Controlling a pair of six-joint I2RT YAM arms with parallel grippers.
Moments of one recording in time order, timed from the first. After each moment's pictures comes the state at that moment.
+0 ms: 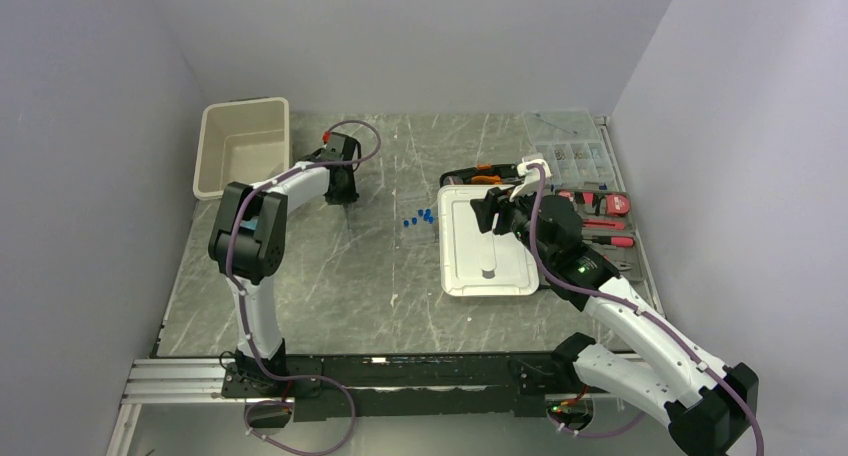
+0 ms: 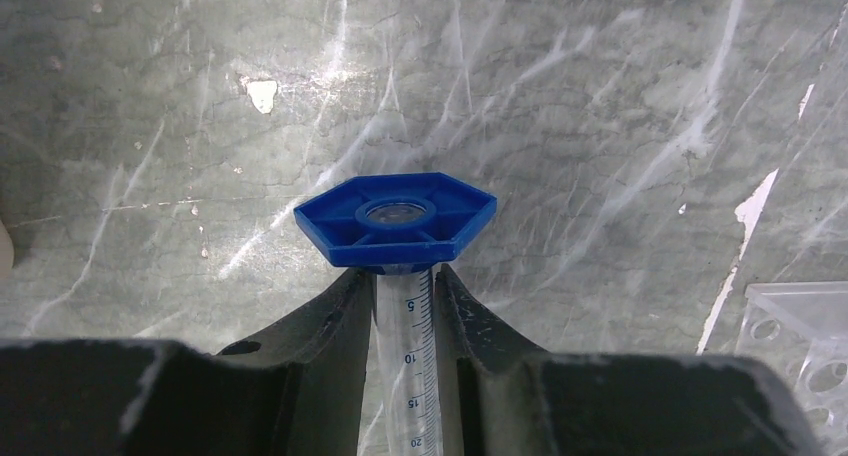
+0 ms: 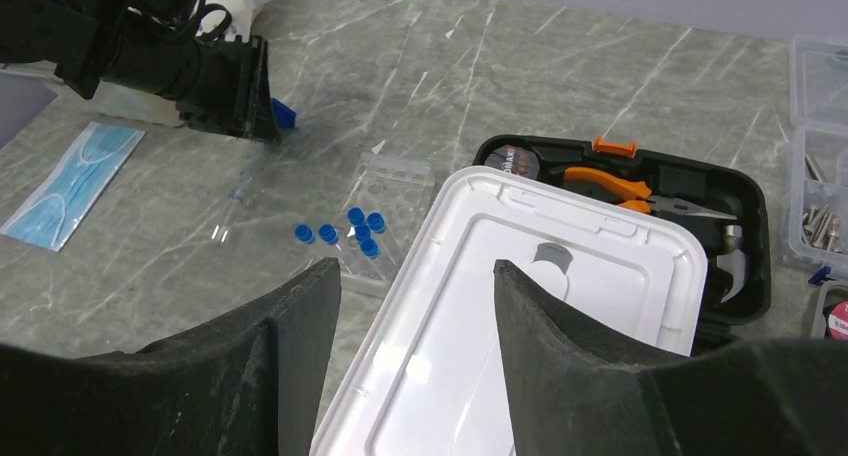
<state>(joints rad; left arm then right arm) -0.31 1.98 1.37 -0.41 -0.20 -0.42 0.60 0.87 0.73 -0.03 0.12 0.18</state>
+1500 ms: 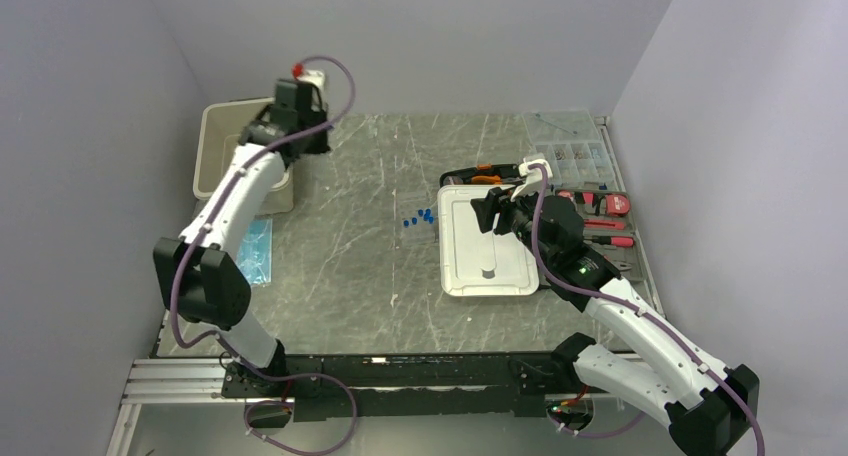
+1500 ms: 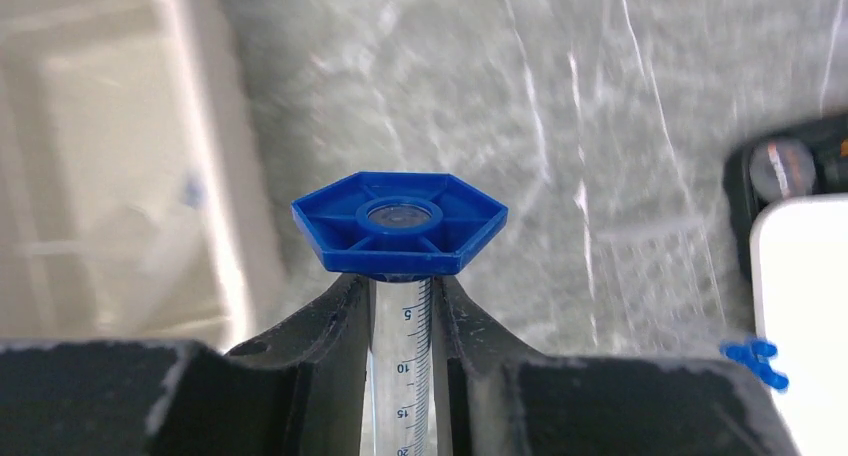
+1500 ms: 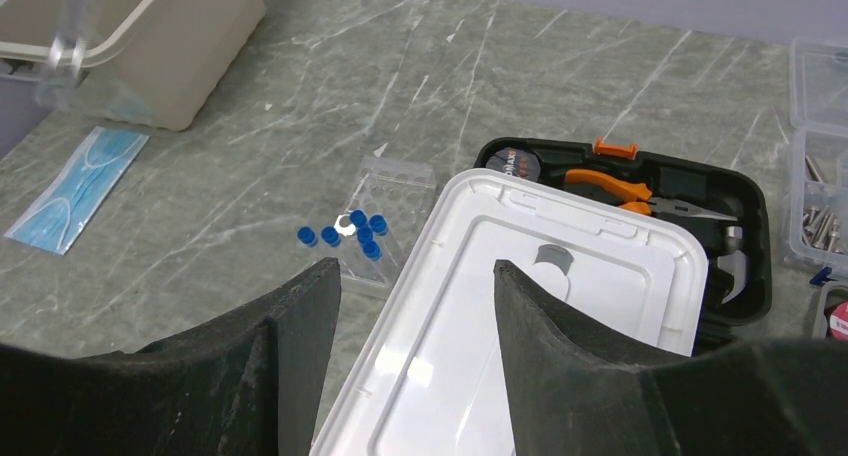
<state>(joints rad) -0.28 1.64 1.55 -0.61 -0.14 -0.15 0.60 0.86 0.73 -0.03 0.12 0.18</state>
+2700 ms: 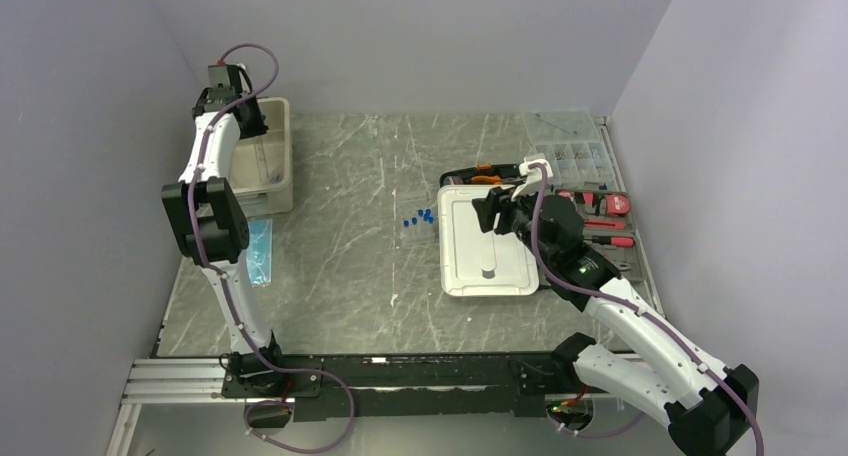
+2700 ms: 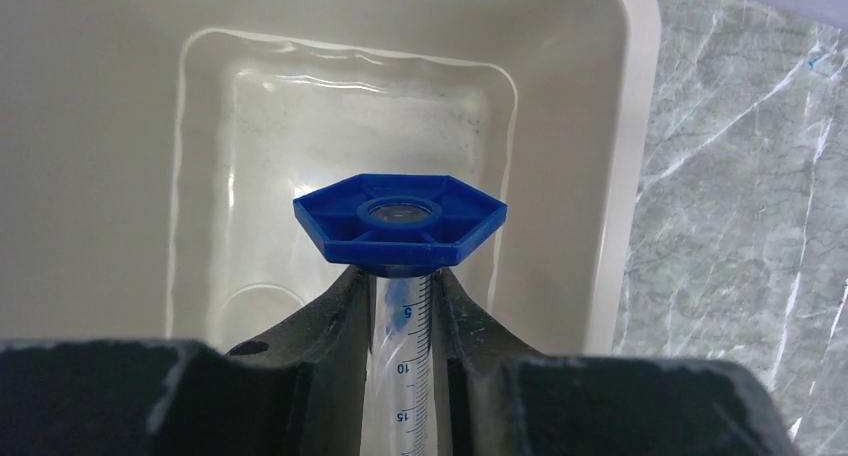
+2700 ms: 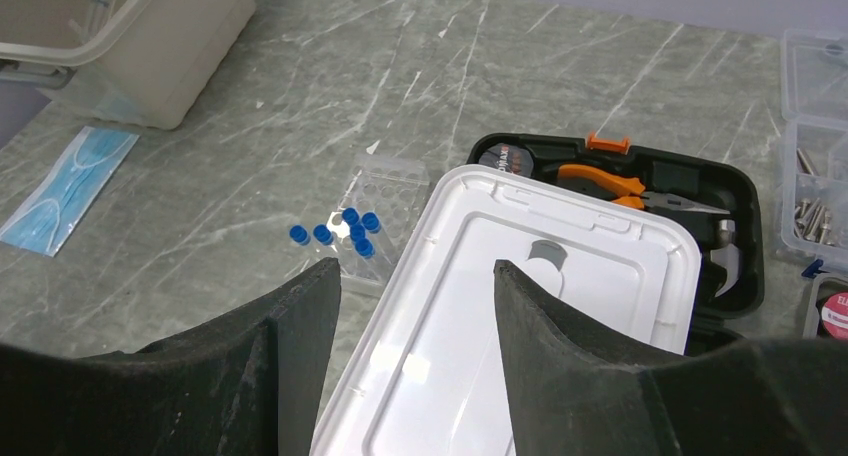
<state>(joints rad) 0.16 2.11 2.00 -0.63 -0.02 -0.13 0.59 0.86 0.73 -0.04 0.13 0.18</state>
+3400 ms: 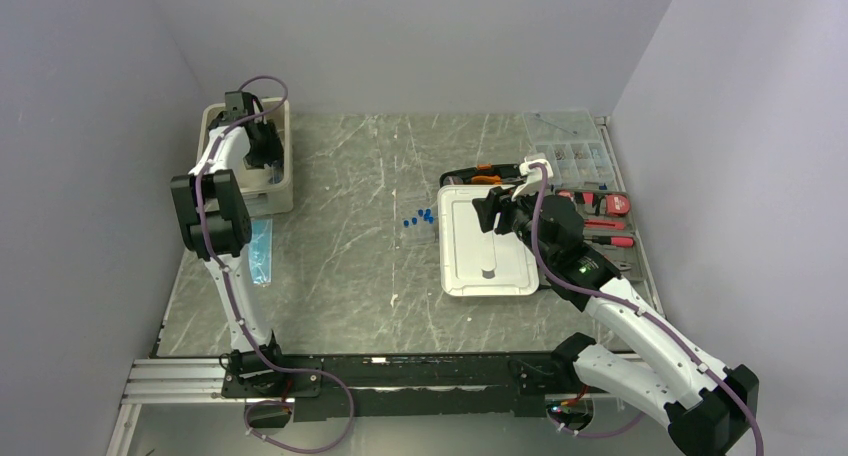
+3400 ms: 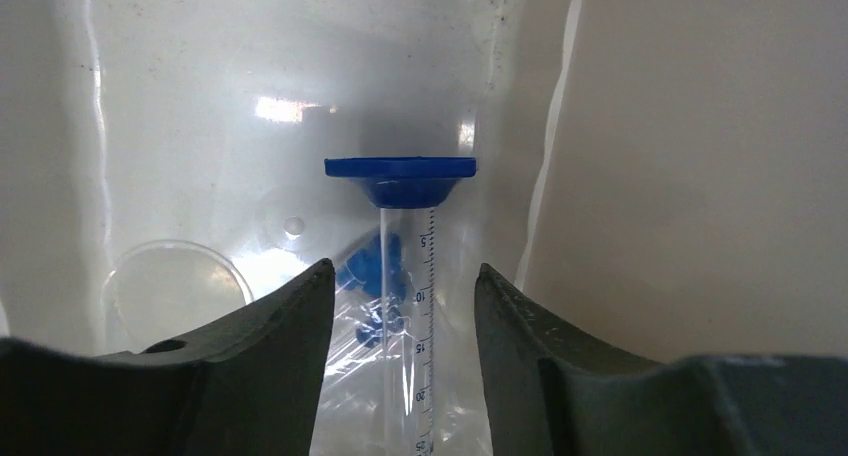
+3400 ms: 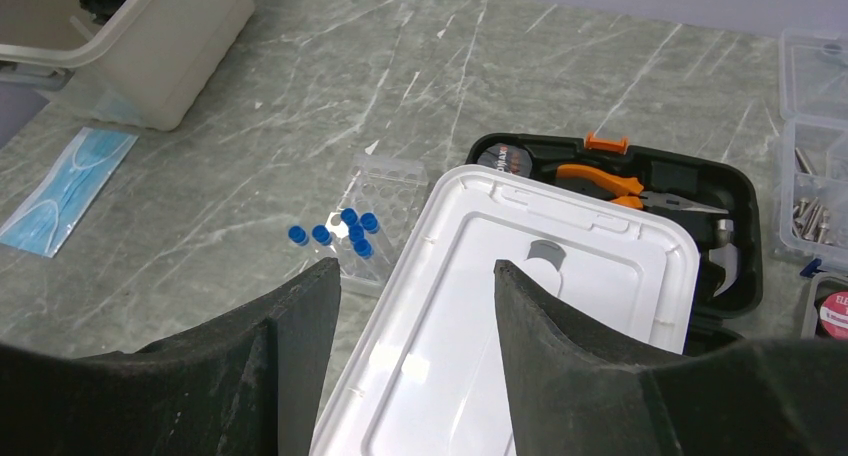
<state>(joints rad) 0.16 2.20 1.86 -0.60 0.04 -0.17 0.59 0.86 0.73 -0.04 0.13 0.18</state>
